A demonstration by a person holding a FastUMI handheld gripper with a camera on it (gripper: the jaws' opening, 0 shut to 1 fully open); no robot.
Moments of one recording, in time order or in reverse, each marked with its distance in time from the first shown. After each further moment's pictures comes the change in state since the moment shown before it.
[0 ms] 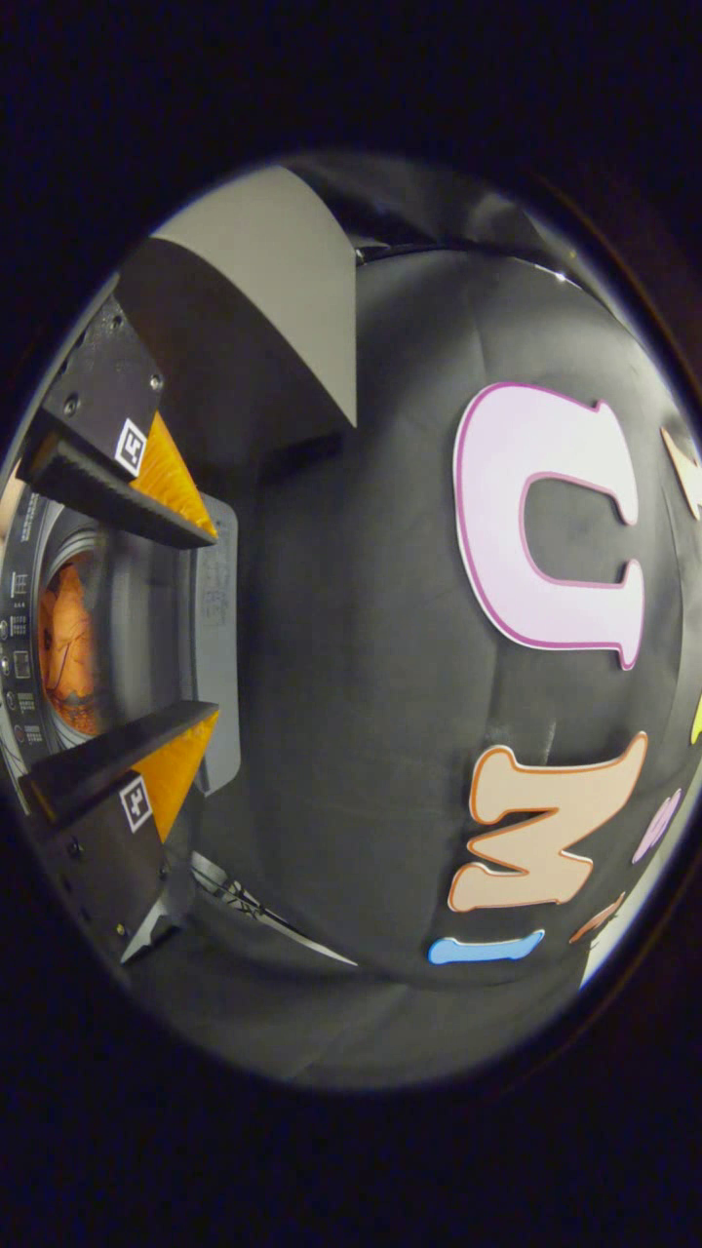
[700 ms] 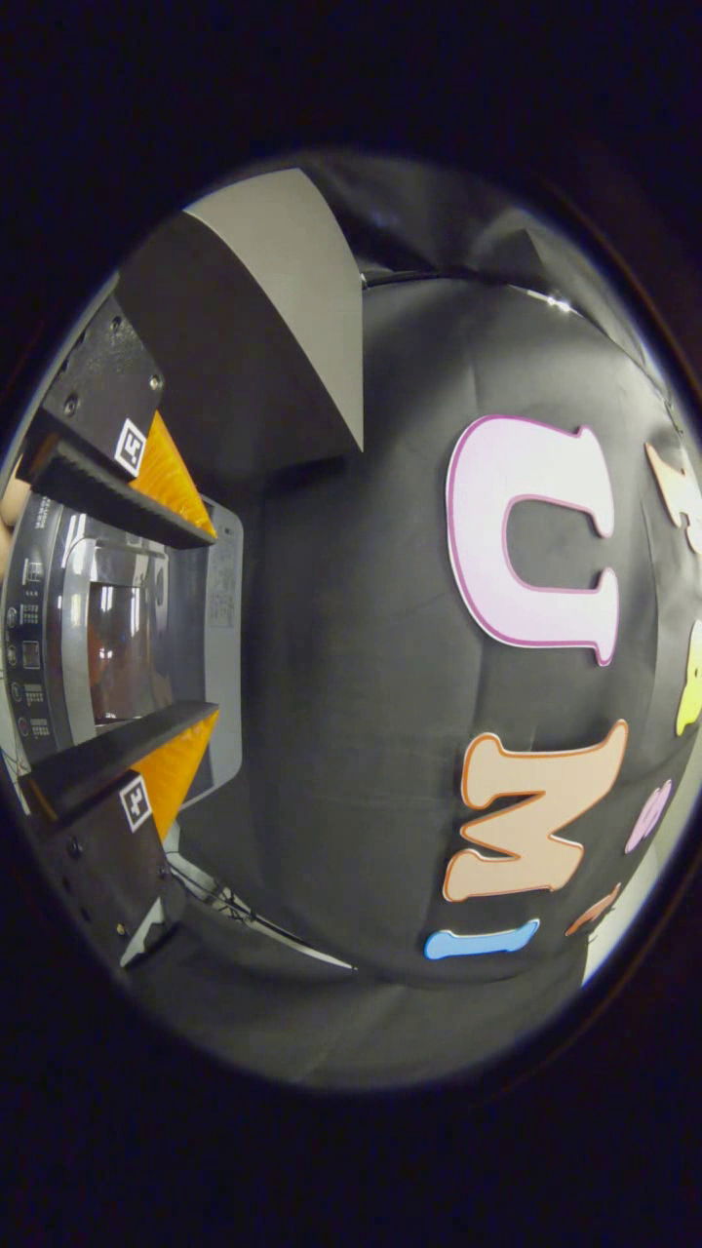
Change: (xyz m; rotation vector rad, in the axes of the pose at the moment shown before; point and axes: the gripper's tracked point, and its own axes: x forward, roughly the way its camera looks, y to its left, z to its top) arm 0.003 0.000 0.008 0.012 -0.078 0.037
